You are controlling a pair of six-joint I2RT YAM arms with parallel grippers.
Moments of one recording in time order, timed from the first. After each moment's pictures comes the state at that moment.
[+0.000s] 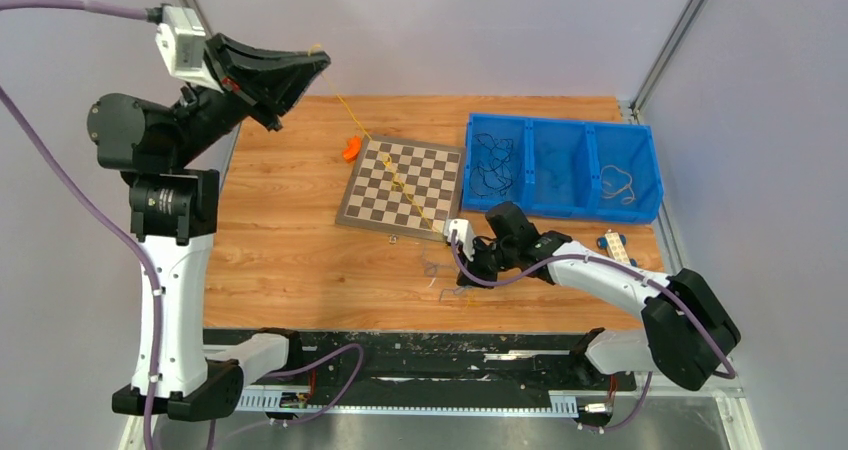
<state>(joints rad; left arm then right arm) -0.10 1.11 1.71 0.00 0.87 -0.42 0.70 1.32 0.70 -0.25 -0.59 -0.39</state>
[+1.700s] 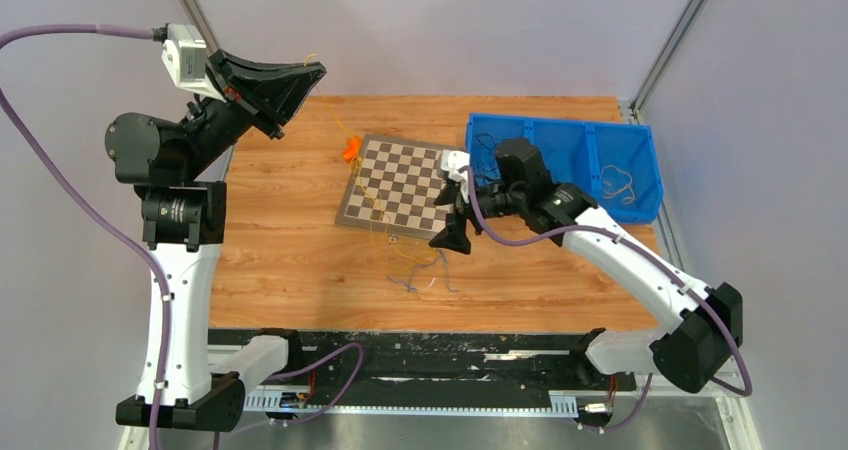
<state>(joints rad) -0.06 1.06 1.56 0.10 0.79 -0.50 0.65 1.27 1.16 -0.42 -0.73 -0.37</state>
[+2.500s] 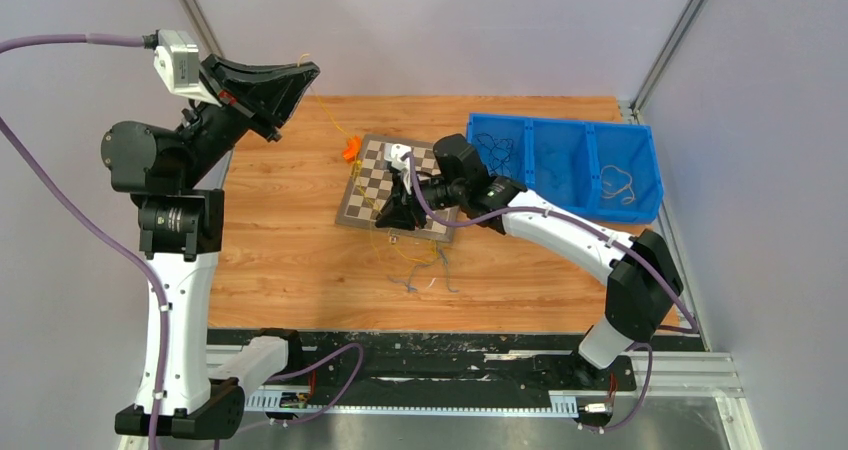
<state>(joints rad) -0.06 1.02 1.55 0.08 0.75 -0.49 0.82 1.62 1.32 -0.09 -0.73 -0.13</state>
